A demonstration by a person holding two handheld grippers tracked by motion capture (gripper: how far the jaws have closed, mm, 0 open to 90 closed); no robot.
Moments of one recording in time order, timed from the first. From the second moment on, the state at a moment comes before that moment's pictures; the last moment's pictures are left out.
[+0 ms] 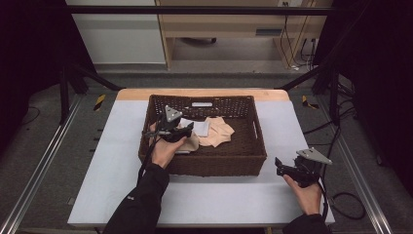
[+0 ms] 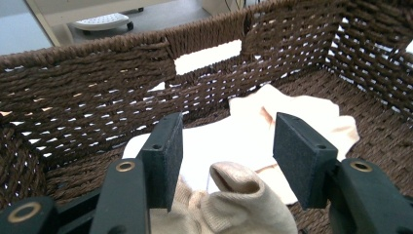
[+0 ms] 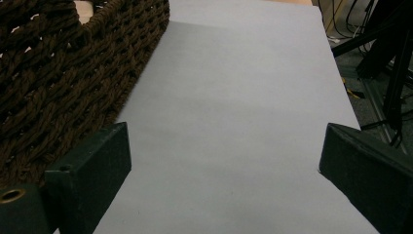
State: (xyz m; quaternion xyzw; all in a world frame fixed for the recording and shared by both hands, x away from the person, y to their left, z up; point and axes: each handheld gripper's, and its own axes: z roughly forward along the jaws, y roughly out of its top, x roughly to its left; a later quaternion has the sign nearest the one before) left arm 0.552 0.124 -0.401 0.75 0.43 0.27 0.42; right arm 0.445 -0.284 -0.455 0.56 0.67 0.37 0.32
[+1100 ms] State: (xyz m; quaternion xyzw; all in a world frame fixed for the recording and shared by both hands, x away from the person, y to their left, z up) left arm 0.553 0.115 -0.407 0.79 0.42 0.23 0.38; right arm 0.448 -0.284 -0.457 0.56 0.67 0.36 0.32
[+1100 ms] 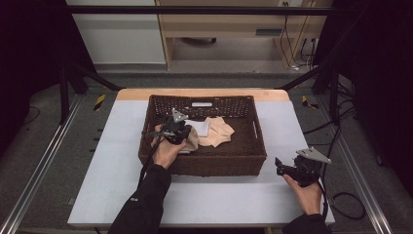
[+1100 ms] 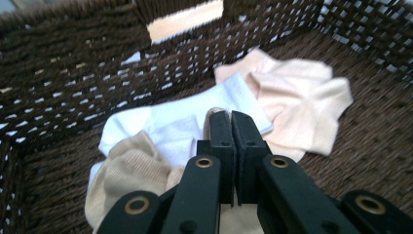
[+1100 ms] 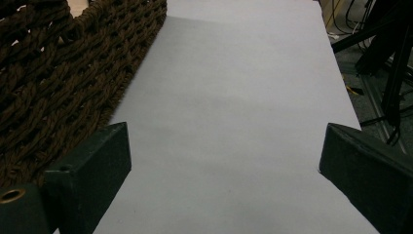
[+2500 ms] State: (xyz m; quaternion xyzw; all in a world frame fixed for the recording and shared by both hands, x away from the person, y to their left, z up) left arm 0.491 0.129 -0.308 0.69 0.36 0.26 0.57; right arm 0.446 -0.287 -0.455 0.57 0.67 0.36 0.32
